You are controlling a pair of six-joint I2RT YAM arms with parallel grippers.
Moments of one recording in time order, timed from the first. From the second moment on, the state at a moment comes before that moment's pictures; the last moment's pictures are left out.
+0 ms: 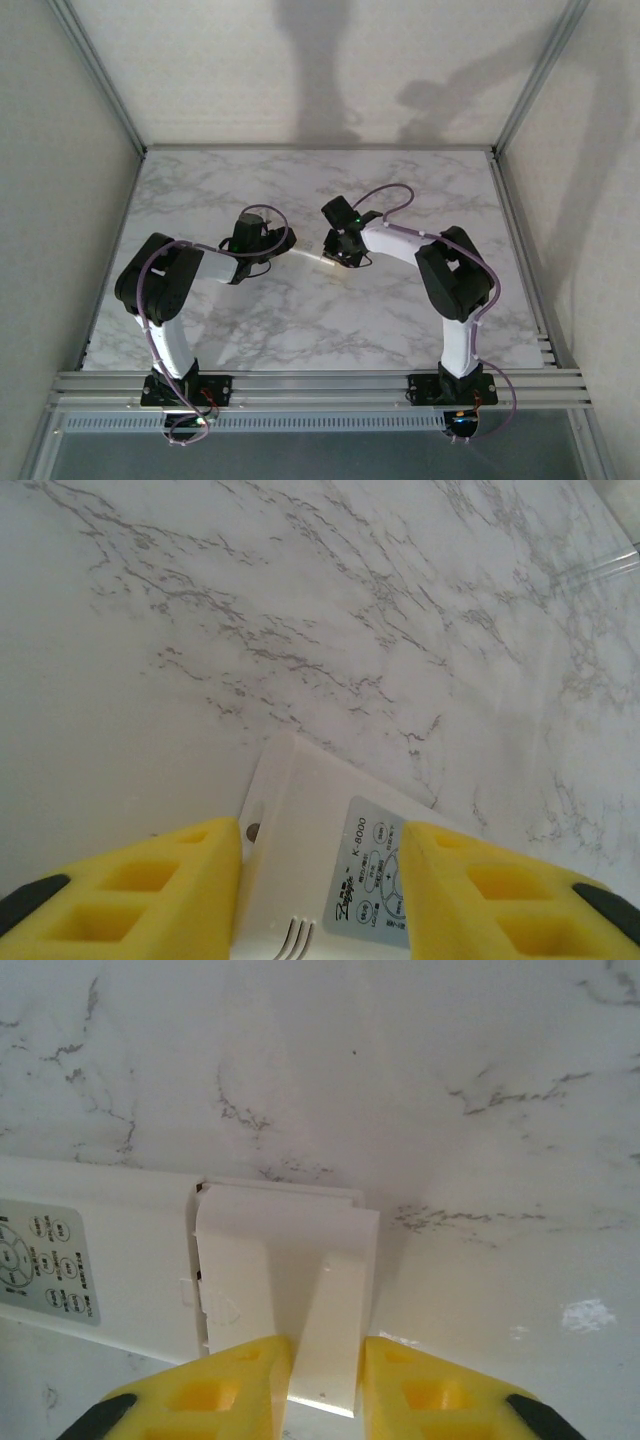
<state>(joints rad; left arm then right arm) -0.38 1.84 0.73 0.51 0.22 -0.76 0.69 1.95 1.30 -0.55 -0.06 0.98</state>
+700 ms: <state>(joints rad) -0.38 1.84 0.73 0.51 0.20 -0.76 0.68 1.98 1.39 -0.64 -0.08 0.93</state>
